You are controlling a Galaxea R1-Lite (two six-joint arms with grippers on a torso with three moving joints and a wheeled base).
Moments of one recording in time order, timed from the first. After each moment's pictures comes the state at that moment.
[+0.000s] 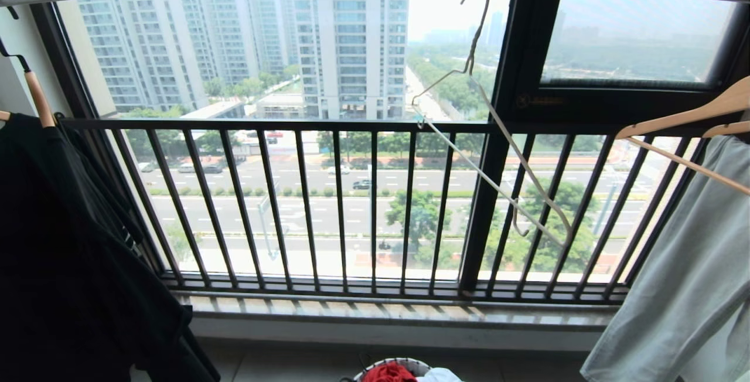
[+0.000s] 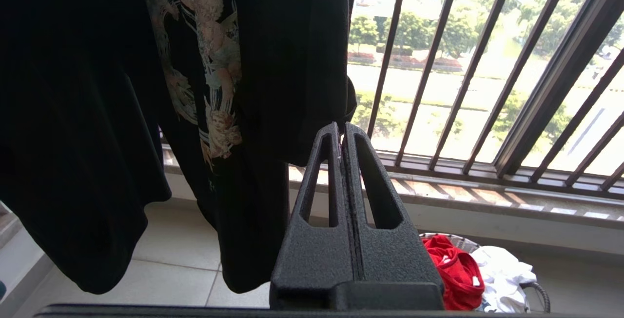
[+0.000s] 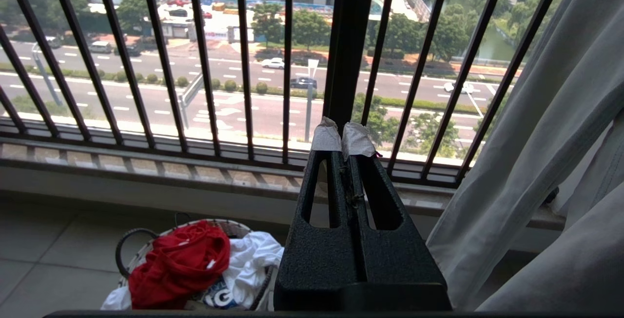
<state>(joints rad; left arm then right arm) -0.01 0.00 0.00 0.00 0.05 -0.09 0.00 0.00 0.00 0.00 0.04 -0.04</state>
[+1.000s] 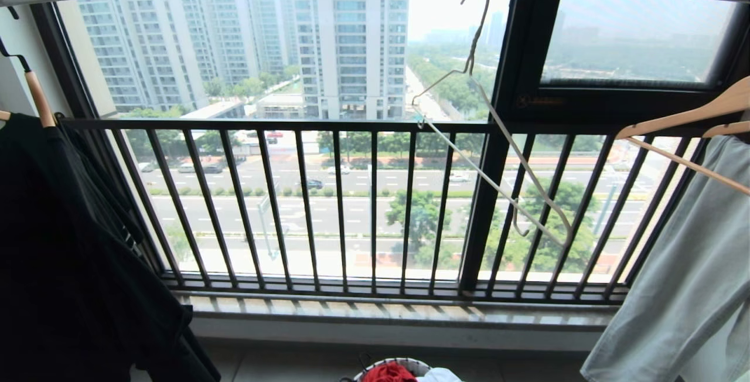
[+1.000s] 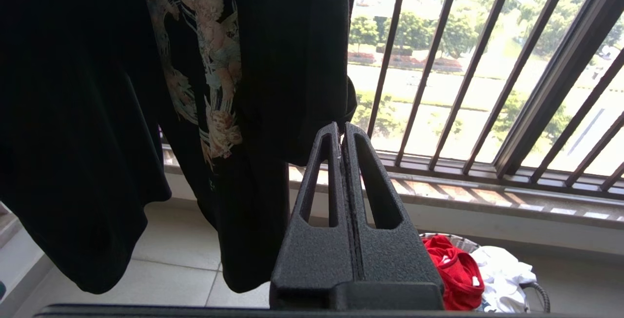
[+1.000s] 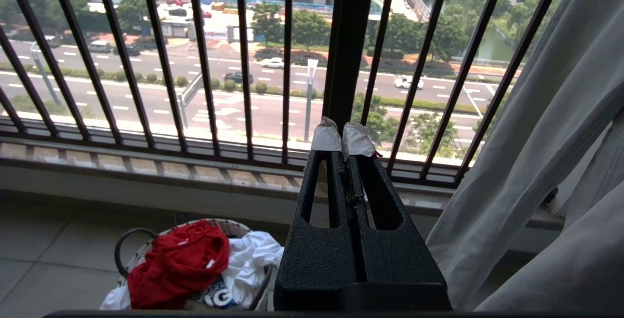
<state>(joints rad) -0.01 0.00 0.00 0.00 0.05 -0.09 0.00 0.00 0.00 0.00 0.04 -0.04</state>
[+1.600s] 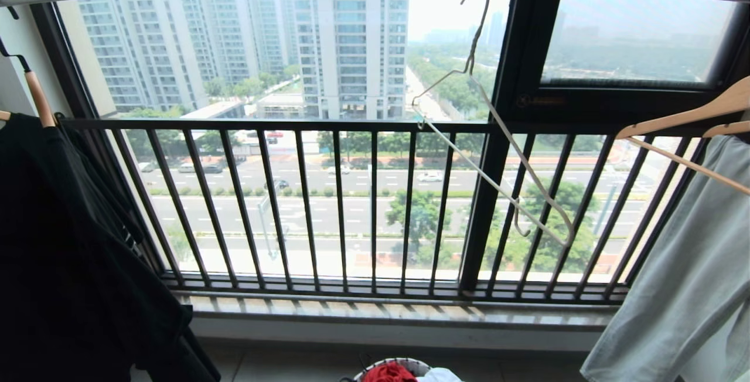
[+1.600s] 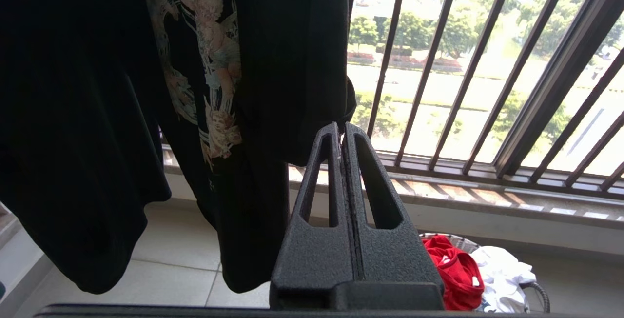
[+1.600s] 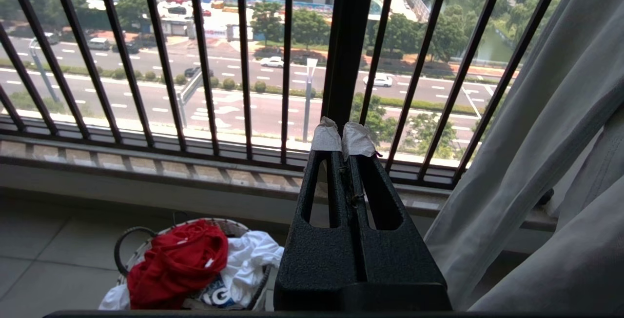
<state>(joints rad) -0.01 0.00 0.00 0.00 0.05 -0.09 0.00 0.00 -0.05 0.05 0.04 -0.05</state>
